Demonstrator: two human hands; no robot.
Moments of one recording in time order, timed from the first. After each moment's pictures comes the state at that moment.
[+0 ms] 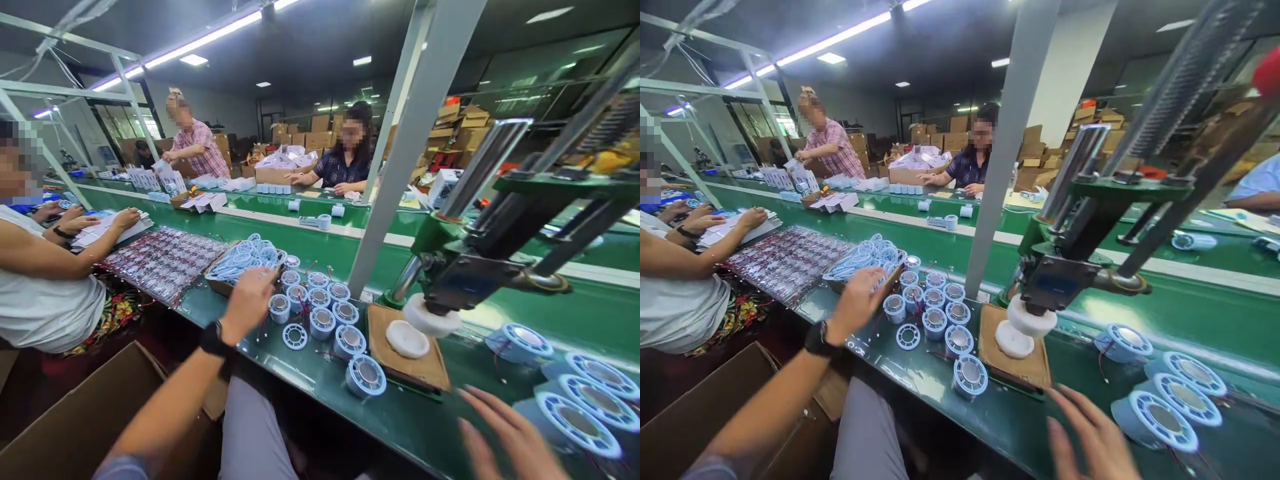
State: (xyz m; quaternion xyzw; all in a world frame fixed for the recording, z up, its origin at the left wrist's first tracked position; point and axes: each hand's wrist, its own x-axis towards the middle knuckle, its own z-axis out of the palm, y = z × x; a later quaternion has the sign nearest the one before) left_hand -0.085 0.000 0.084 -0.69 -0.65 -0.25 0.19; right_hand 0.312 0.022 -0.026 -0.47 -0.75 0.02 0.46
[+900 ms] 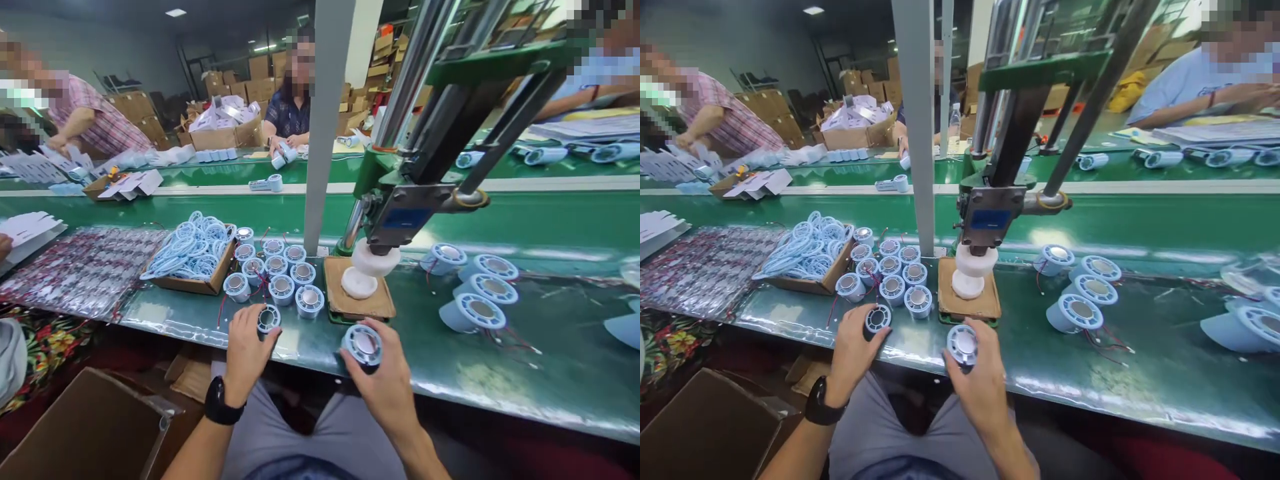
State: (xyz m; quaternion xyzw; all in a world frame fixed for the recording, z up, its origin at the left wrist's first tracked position) left_hand -0.006 -0.037 -0.016 -0.64 -0.70 -0.33 -0.01; right_hand 0.236 -0.012 -0.028 -0.51 -0.71 0.10 0.48
